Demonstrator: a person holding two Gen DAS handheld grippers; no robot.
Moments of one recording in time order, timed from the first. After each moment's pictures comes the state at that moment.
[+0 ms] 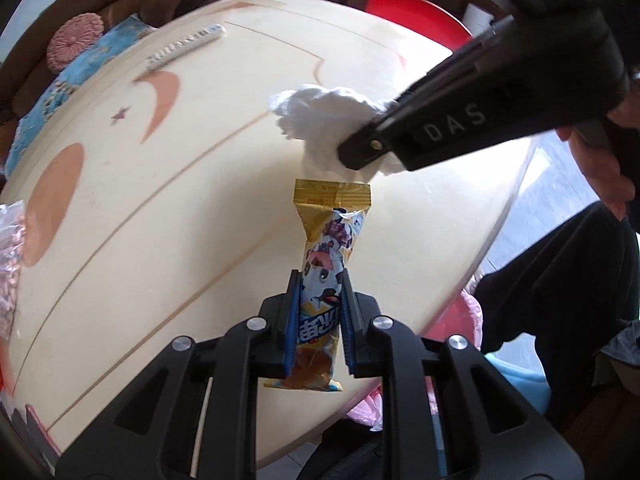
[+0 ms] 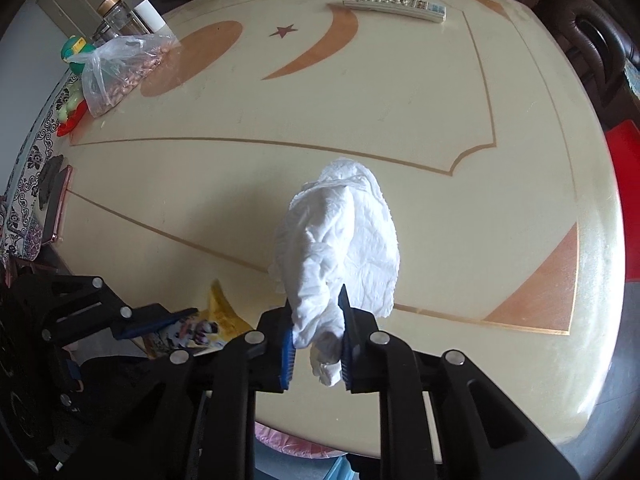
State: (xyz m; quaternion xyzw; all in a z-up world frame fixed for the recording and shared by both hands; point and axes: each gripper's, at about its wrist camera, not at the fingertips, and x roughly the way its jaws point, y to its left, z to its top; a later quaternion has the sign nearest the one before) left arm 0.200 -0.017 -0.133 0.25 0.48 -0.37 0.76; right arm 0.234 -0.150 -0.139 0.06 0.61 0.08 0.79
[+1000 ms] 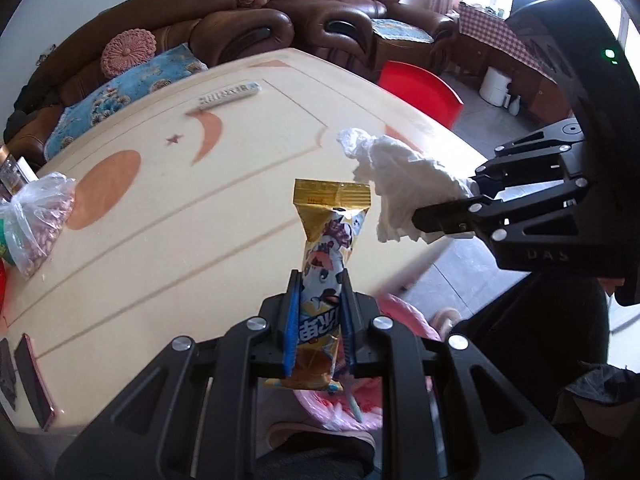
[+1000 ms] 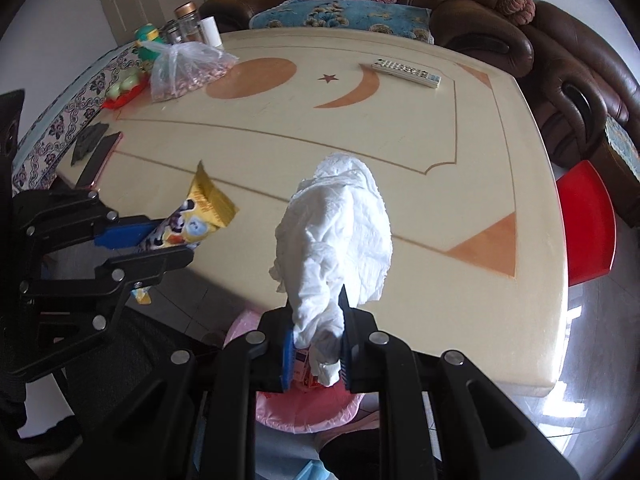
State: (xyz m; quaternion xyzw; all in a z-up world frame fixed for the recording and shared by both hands) left arm 0.114 0.016 -0.062 0.17 0.42 -0.34 0.82; right arm 0.092 -0.128 -0.065 -0.01 0.52 0.10 0.85
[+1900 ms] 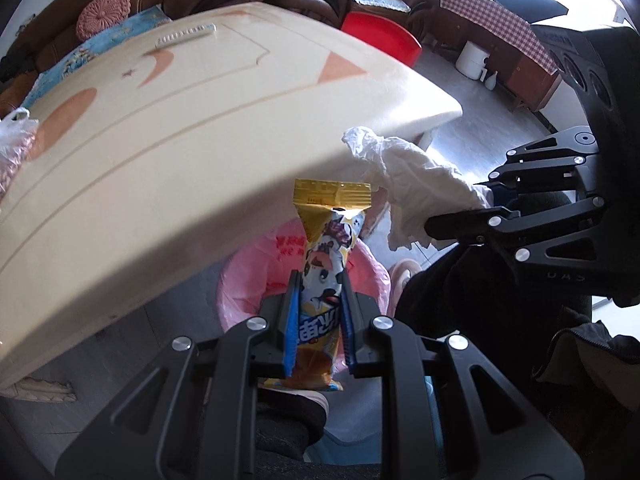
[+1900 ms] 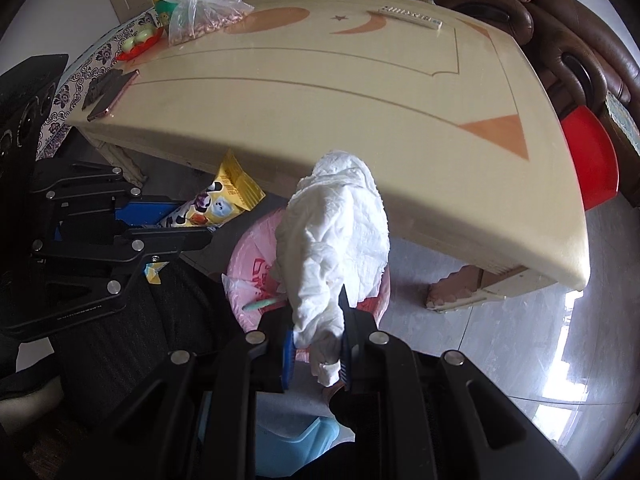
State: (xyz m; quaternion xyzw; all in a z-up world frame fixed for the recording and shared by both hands) left arm 0.037 0.015 -0.133 0.16 0.48 -0.38 0.78; right arm -0.013 -0.126 -0.125 -0.02 0.56 0.10 0.82
